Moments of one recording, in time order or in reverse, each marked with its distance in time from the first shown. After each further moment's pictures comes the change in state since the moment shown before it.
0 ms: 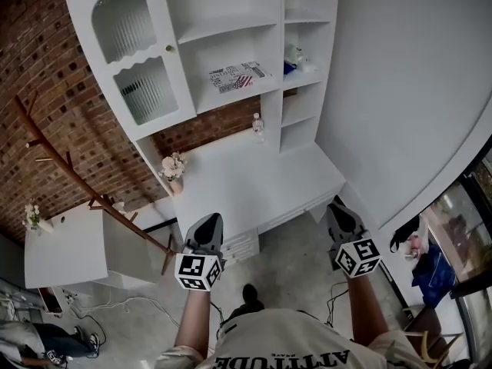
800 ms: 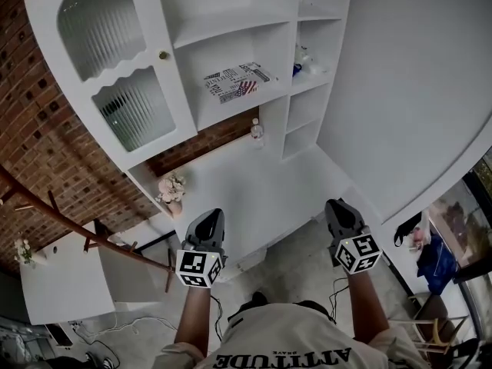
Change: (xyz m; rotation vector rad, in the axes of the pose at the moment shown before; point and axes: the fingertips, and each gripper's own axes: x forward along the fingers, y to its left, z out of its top) left arm 0.101 0.117 0.000 0.005 0.017 -0.134; right arm 0.131 0.015 -0.001 -0.012 0.053 -0.118
